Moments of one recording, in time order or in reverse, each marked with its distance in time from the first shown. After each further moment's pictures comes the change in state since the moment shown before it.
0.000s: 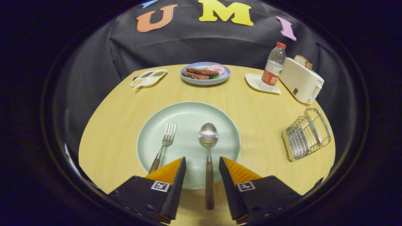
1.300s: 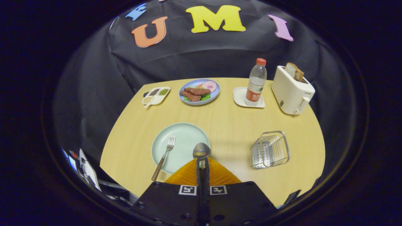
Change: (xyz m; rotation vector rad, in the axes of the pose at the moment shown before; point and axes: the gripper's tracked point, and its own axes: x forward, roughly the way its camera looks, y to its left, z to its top) arm -0.132 -0.081 0.068 0.016 -0.004 0.164
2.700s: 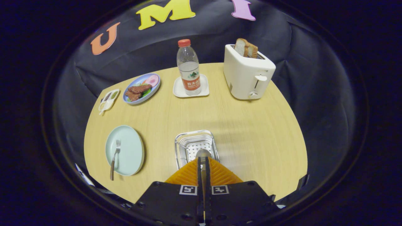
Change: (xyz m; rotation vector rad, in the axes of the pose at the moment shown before) arm 0.034 -0.165 -0.002 0.162 0.101 -0.221
